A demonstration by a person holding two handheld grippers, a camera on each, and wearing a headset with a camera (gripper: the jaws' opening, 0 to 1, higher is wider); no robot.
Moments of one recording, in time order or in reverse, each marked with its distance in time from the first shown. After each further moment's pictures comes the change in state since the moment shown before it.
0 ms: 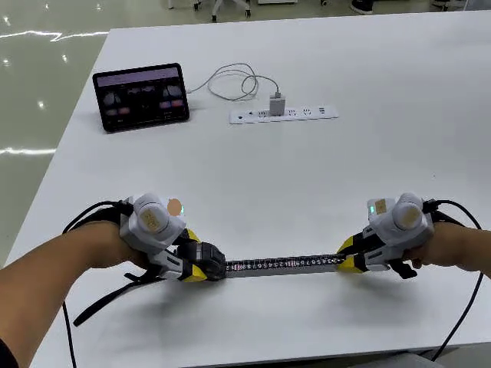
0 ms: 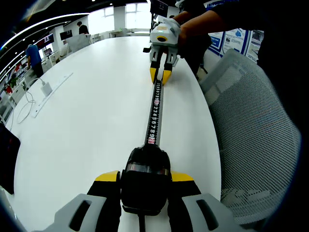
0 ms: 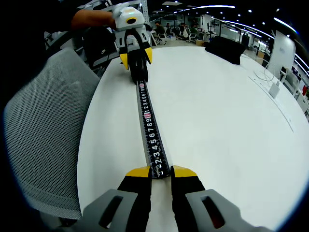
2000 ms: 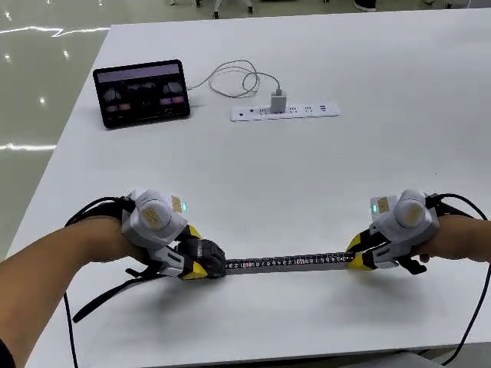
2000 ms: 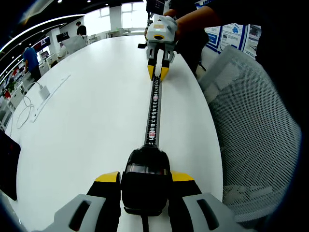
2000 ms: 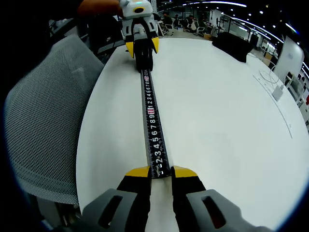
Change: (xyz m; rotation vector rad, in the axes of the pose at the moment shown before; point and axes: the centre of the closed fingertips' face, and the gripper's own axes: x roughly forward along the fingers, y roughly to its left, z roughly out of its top) left arm 0.003 0.000 0.003 0.044 0.020 -0.008; right arm -0.008 -0.002 -0.011 -0.083 0.105 0.015
